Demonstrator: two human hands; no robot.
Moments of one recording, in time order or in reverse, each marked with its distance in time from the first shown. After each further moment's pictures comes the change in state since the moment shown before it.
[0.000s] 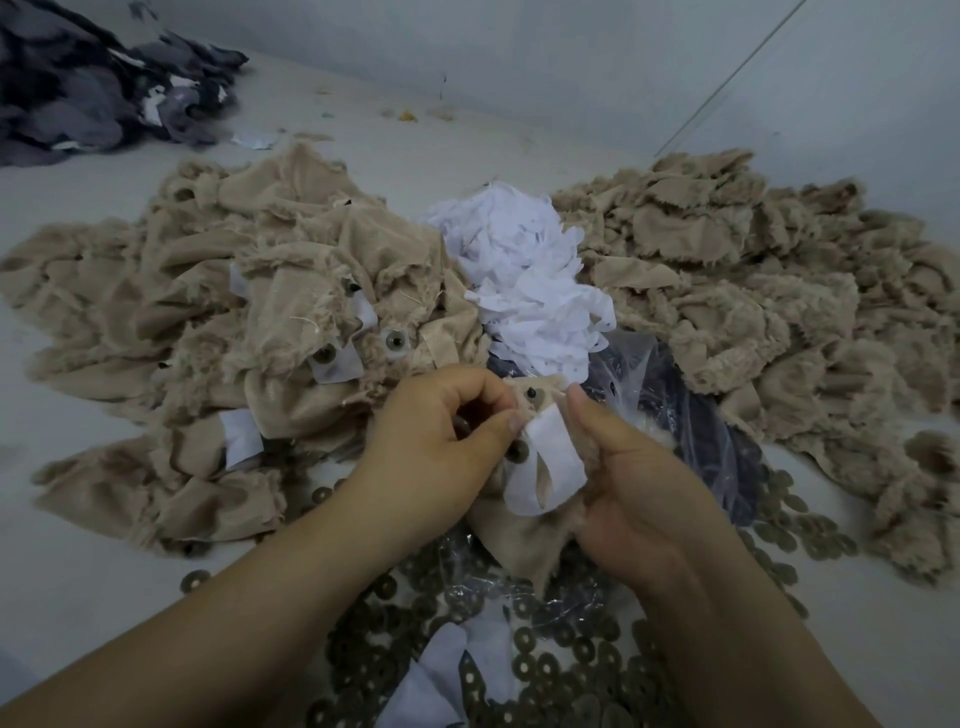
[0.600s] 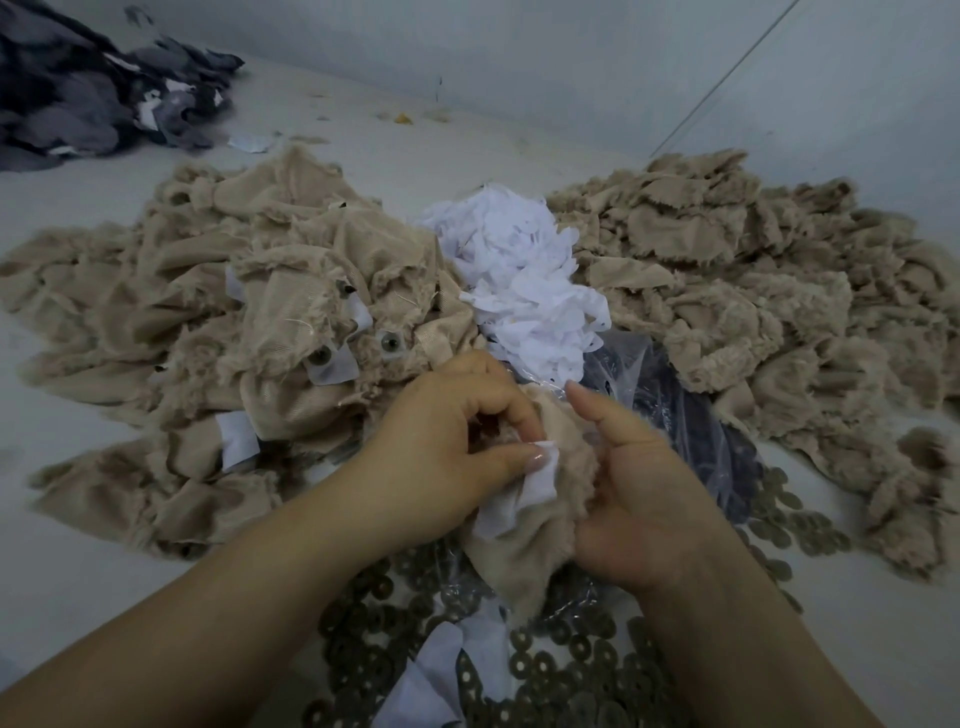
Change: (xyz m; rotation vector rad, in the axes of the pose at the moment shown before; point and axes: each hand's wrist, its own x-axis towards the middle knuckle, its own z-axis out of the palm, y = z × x) left_hand 0.005 0.012 -0.006 0.155 -0.199 0.181; right_hand -0.009 -0.007 0.003 0.097 -0.160 0.249
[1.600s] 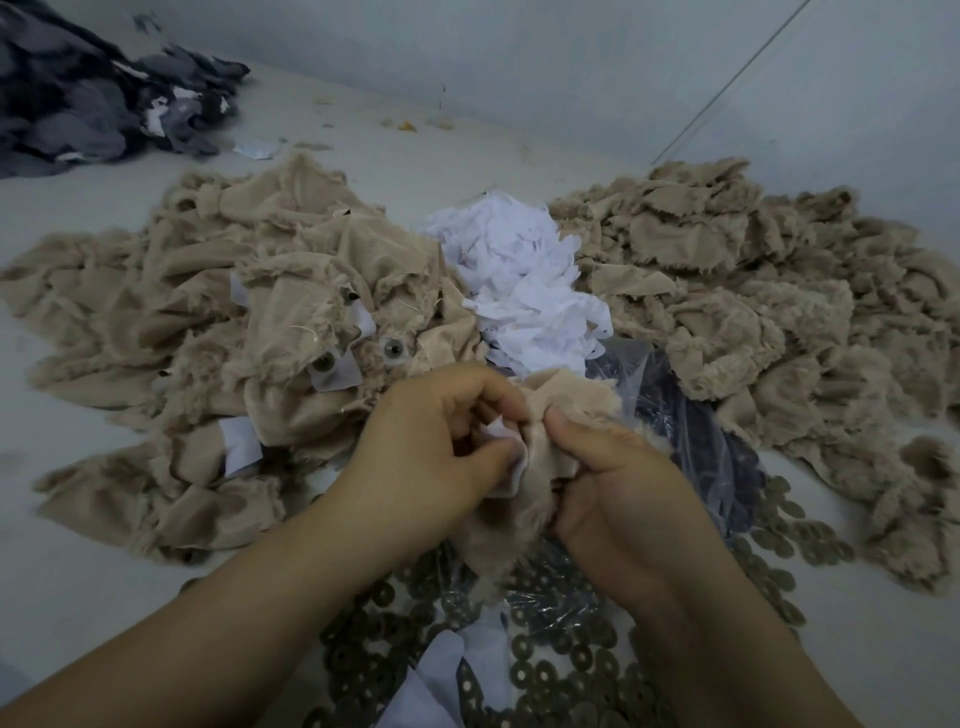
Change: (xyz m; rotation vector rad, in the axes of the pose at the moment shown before) left_hand -0.008 -0.007 0.002 -0.171 0.171 -0.073; right_hand 0.001 0.012 0.003 -0.238 0.013 -0.381
